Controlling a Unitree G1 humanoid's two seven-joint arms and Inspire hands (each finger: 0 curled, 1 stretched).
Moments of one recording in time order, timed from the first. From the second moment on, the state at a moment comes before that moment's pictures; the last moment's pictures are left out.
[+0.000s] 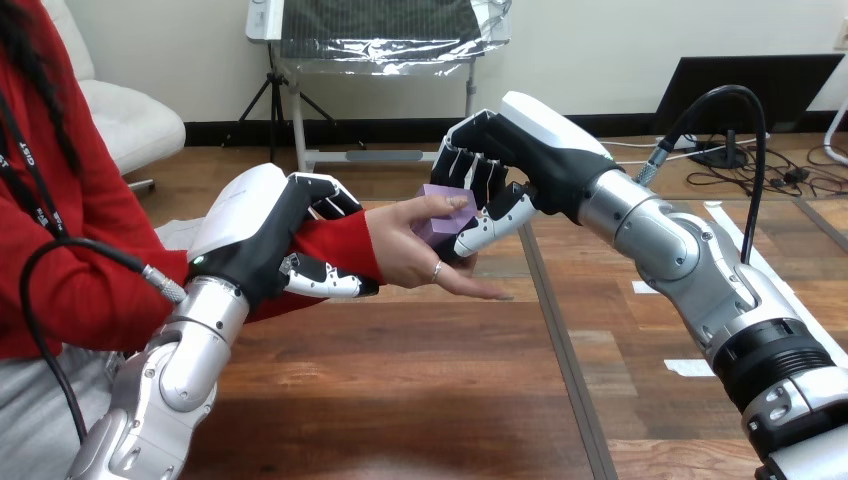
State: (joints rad) left arm -0.34 0.40 -0.15 0.32 0.52 -0.18 -0.01; right arm -0.84 -0.36 0.31 0.86 -0.40 -0.42 0.21
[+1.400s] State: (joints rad) left arm -0.34 0.40 -0.15 0.32 0.50 -0.18 -0.04; right arm -0.84 -0.36 0.31 0.86 -0.39 -0.42 0.22
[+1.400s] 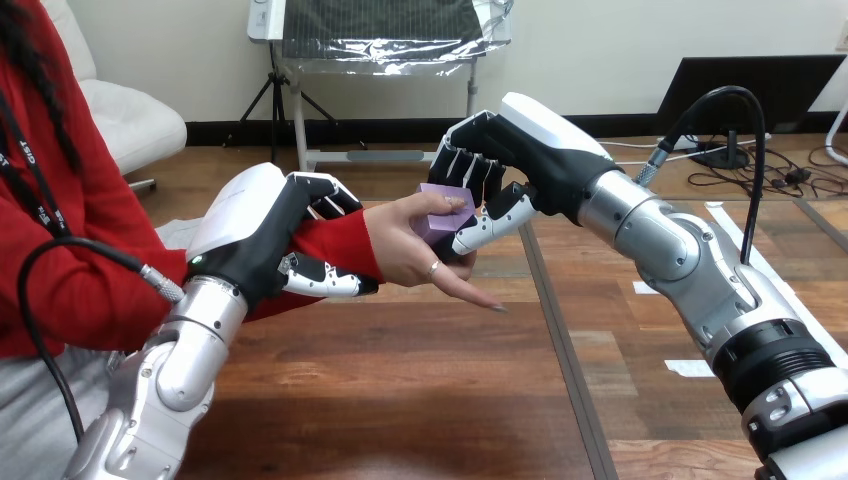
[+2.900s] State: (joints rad) left arm -0.17 0.49 -0.13 0.08 0.51 -0.12 -0.16; right arm -0.79 -0.39 0.27 0.88 -0.31 -0.55 0.29
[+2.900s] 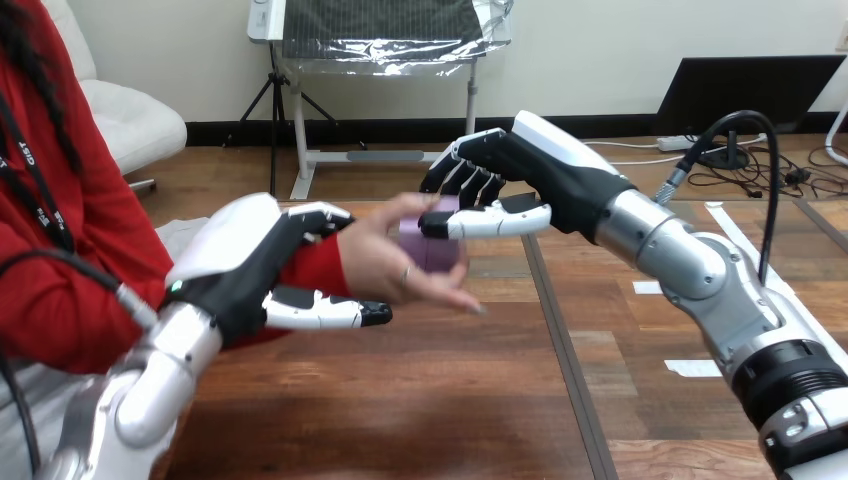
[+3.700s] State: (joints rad) left arm 0.04 0.48 -0.09 -0.01 0.50 -0.12 -0.09; right arm -0.71 -0.40 0.22 0.88 -0.23 -0.58 0.32
